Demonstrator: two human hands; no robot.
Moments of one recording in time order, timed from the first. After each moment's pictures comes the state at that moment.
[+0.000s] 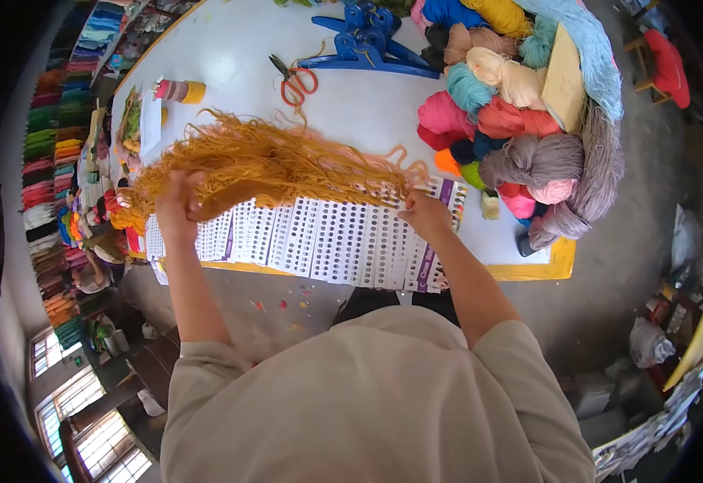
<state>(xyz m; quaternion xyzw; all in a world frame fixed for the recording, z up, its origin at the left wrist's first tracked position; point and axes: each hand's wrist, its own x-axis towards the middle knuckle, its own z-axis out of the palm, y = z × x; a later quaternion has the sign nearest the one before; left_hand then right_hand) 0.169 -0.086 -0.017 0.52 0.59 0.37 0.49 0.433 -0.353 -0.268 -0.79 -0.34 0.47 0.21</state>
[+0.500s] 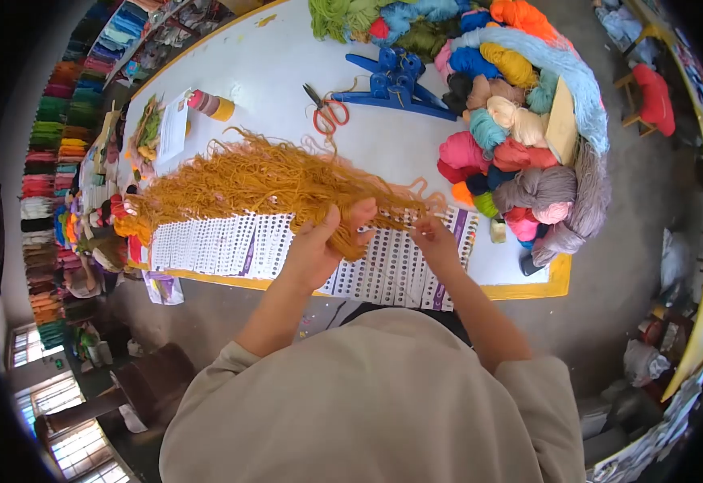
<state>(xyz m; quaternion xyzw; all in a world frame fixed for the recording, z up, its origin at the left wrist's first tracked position) 0.231 -0.208 -0.033 0.32 0.32 0.17 0.88 0.392 -0.354 -0.193 -0.71 -0.22 0.45 0.50</state>
